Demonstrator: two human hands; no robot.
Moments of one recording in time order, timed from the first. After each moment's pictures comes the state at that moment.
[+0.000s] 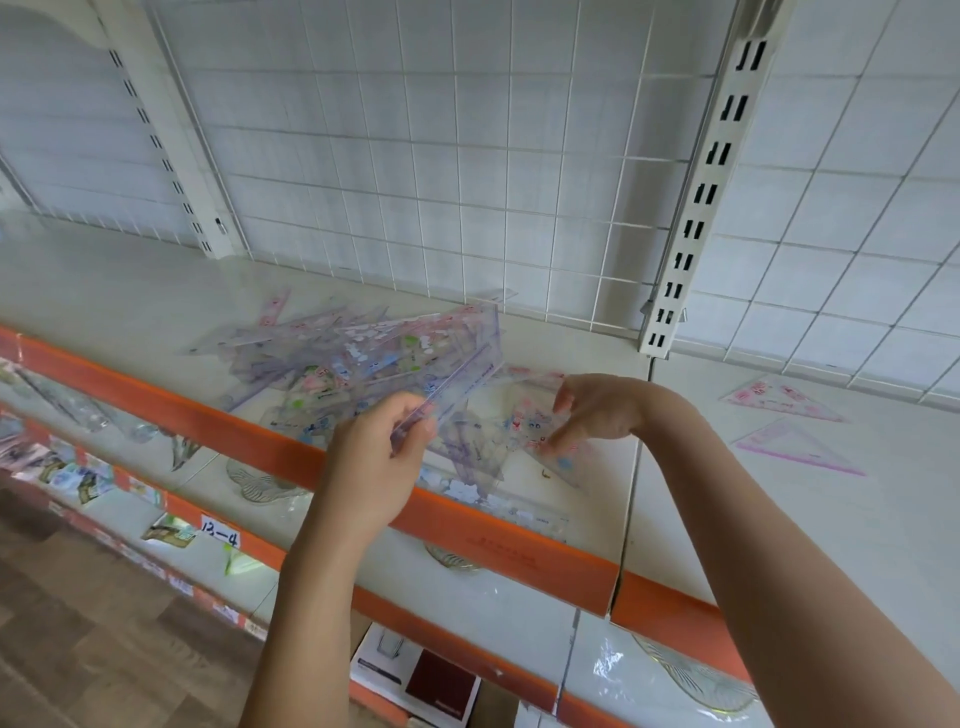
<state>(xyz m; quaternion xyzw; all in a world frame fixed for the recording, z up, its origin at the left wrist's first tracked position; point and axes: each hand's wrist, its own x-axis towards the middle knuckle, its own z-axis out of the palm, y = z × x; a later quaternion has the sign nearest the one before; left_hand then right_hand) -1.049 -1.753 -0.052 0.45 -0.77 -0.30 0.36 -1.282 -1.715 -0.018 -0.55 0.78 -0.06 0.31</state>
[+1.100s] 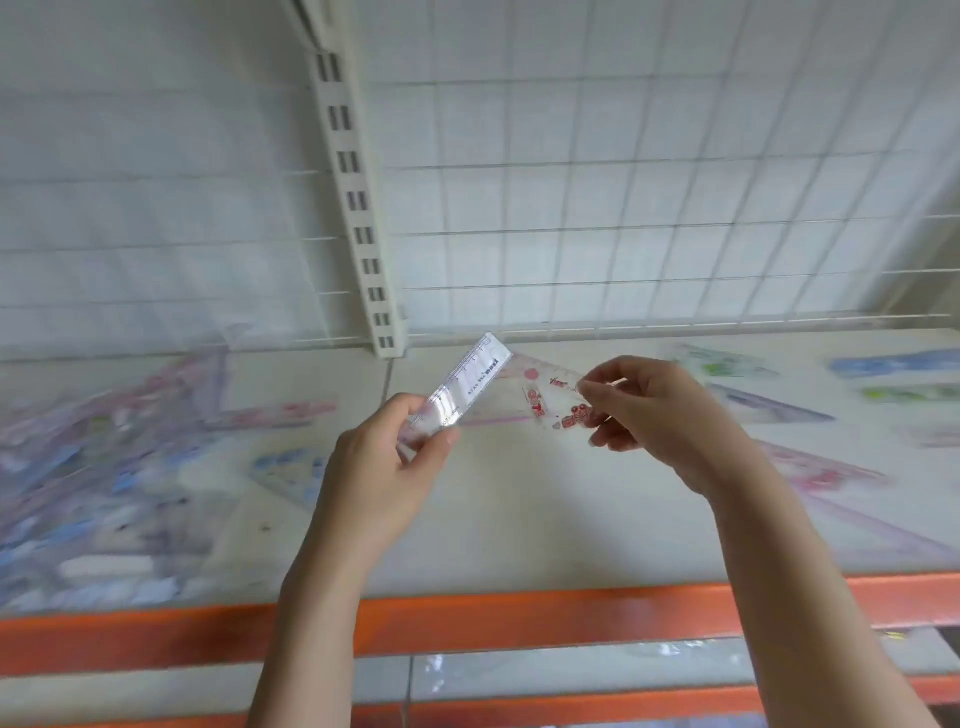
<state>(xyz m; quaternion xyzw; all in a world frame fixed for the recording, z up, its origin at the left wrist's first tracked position) -1.234 -1.649 -0.036 0.28 -0.83 -0.39 0.28 -1.398 -1.489 0.004 -0.24 0.79 -0.52 0.22</state>
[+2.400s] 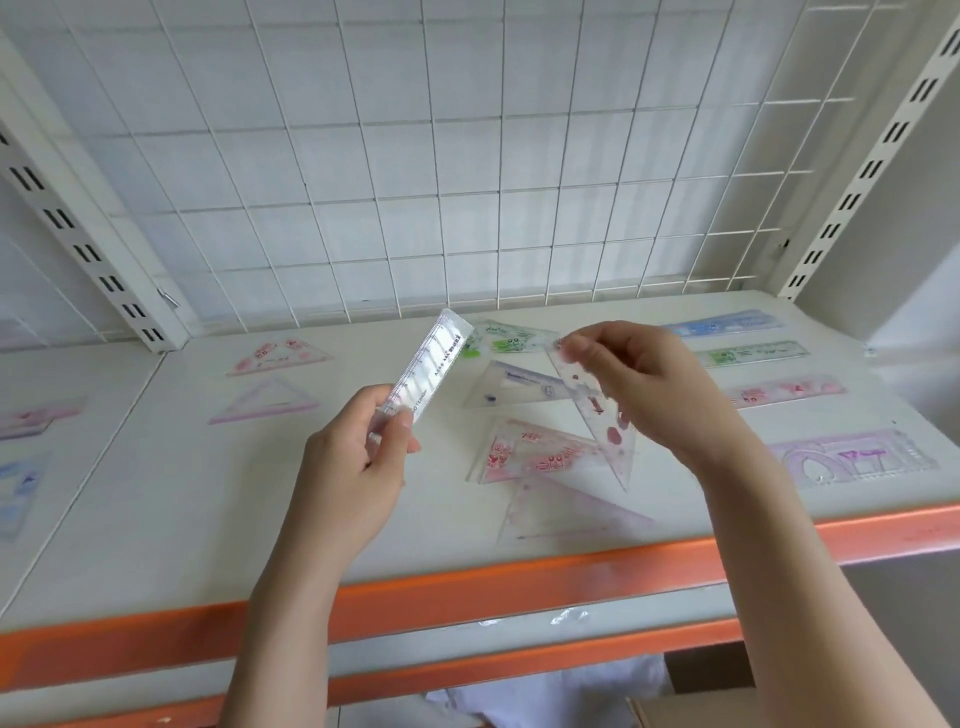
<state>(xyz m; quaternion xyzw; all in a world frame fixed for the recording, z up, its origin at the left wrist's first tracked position) -1.370 -1.479 -0.040 0.26 -0.83 -0.42 0.26 -1.533 -1.310 0.005 -0.31 0.78 -0.53 0.13</state>
